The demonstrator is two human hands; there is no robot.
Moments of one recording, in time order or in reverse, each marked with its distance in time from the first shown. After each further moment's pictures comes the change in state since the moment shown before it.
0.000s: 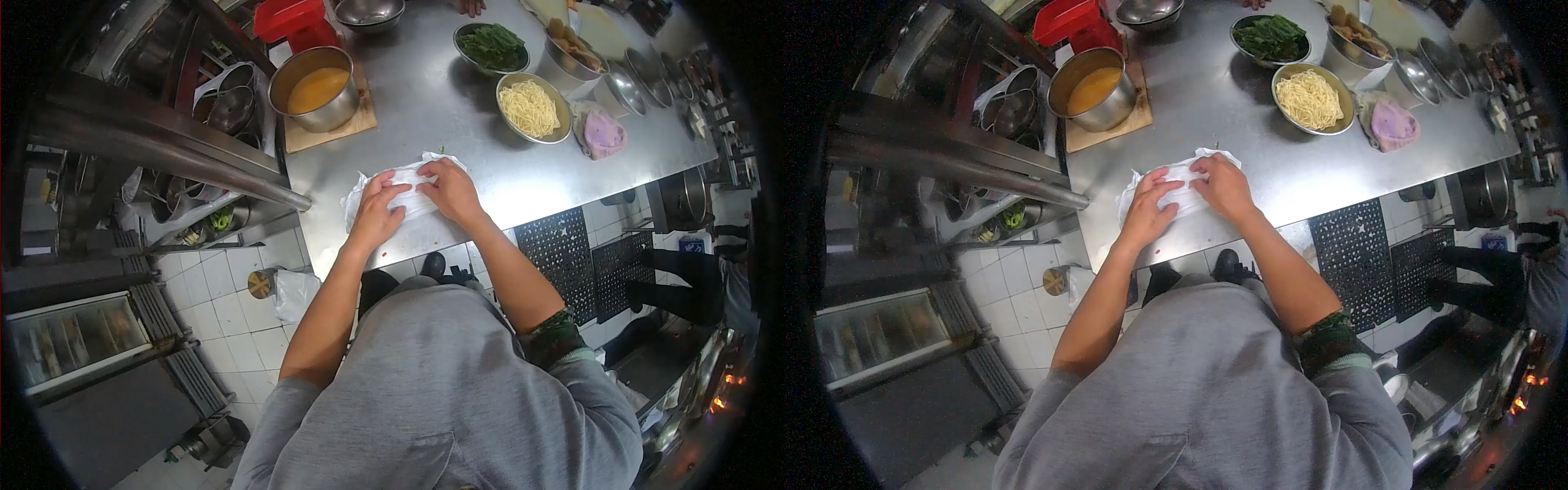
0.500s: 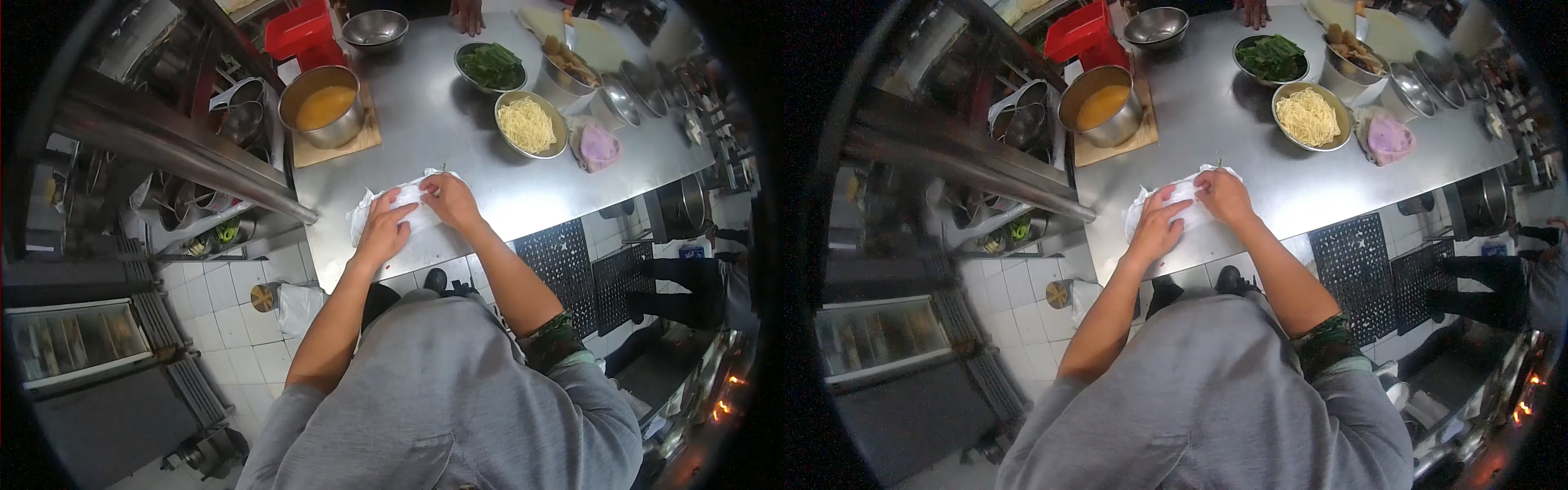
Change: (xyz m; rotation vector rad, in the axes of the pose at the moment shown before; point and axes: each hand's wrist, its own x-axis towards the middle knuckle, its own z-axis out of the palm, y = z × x) left_hand -0.004 0.009 0.000 0.151 -0.028 0.059; right_hand 0.011 0.001 -0.002 -0.040 -0.022 0.001
